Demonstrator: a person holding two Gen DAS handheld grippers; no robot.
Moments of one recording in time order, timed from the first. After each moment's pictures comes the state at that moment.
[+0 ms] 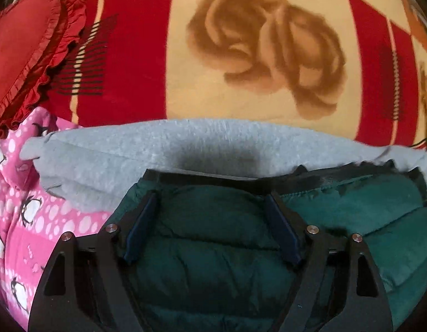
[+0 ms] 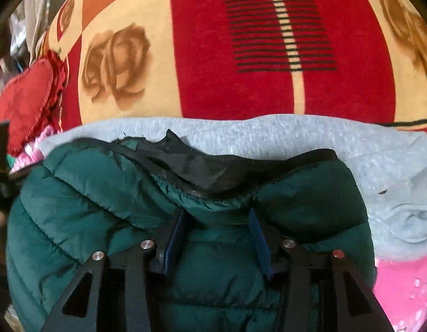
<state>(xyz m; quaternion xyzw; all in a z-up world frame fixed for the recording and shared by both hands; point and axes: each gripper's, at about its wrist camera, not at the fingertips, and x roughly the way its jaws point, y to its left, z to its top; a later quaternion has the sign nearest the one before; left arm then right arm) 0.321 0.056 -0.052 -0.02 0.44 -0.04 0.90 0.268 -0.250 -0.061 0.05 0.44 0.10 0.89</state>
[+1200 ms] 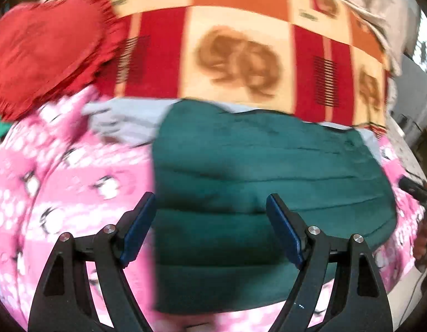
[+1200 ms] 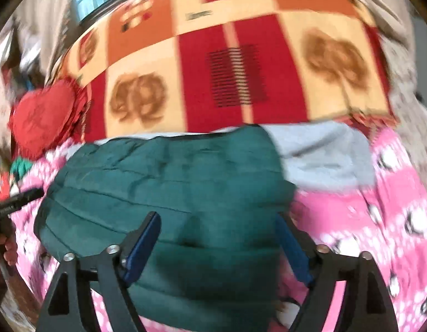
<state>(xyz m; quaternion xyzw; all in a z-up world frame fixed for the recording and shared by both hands) 0.151 0.119 0.013 -0.07 0.42 -0.09 0.90 0.088 -0.291 0.016 0.09 0.37 0.03 0.93</state>
